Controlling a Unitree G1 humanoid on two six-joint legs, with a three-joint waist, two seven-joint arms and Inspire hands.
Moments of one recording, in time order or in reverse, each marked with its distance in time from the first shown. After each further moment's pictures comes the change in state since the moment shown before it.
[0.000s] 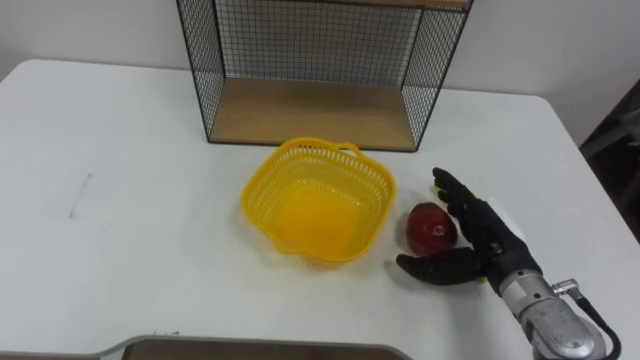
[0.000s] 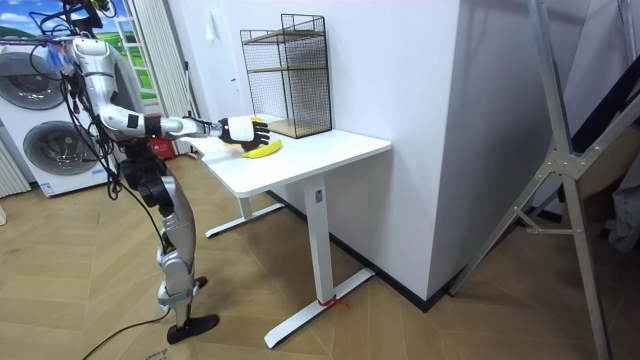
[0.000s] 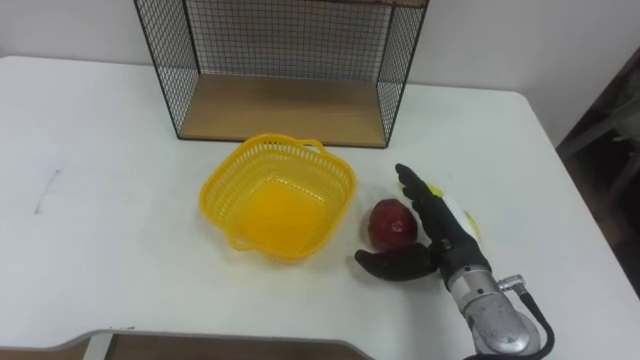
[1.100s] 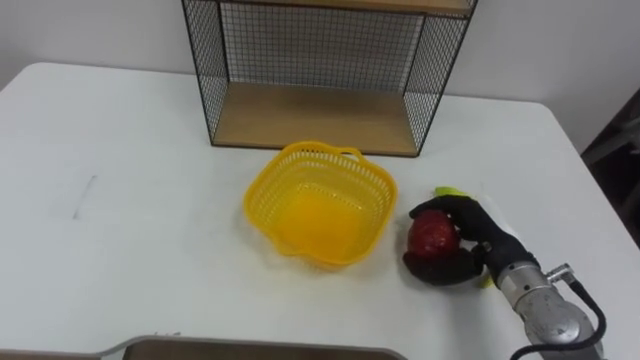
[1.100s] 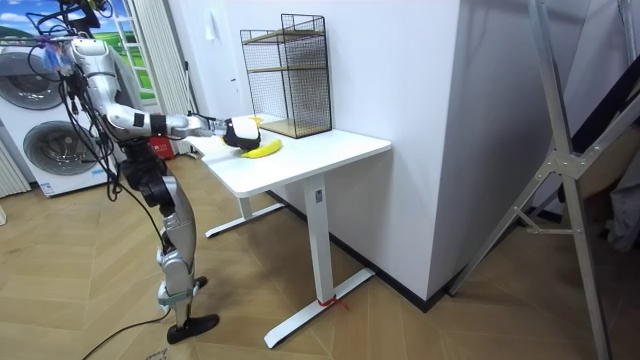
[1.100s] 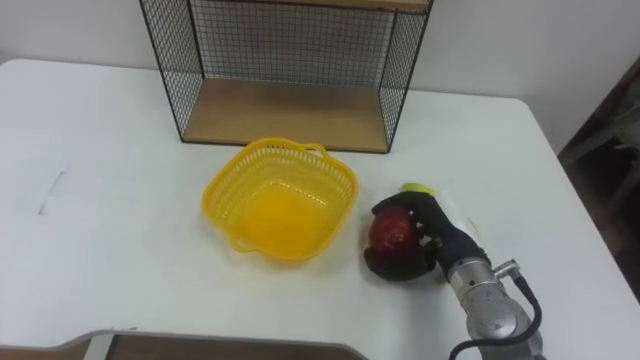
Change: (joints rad) left arm -0.032 0.000 0.002 0.001 0.020 0.024 -0.003; right arm -0.064 0.003 -0.012 0.072 -0.259 0.019 0.015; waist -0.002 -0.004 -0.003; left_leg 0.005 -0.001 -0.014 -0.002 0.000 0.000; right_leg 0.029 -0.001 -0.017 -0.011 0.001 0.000
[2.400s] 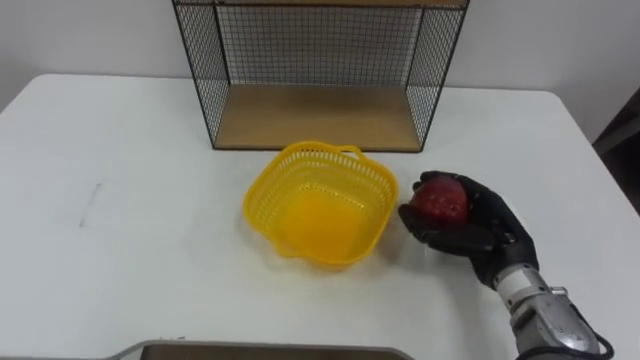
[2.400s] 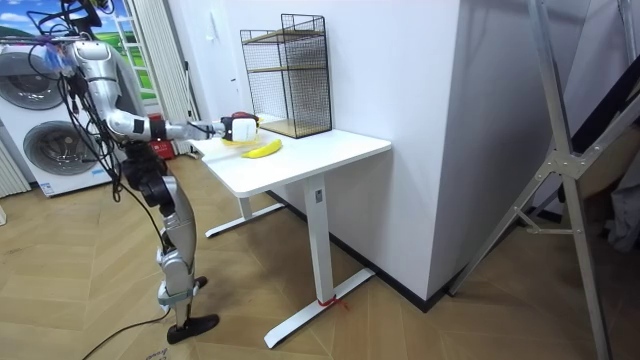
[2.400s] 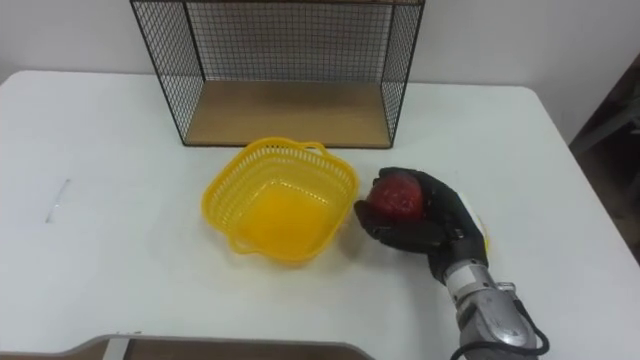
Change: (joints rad) left arm 0.040 -0.018 -0.016 -0.001 -0.002 -0.008 0.000; right arm 0.020 0.035 0.007 -0.060 0.761 0.002 -0.018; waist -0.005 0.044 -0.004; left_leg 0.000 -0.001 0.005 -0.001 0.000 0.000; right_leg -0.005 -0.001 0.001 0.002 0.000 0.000
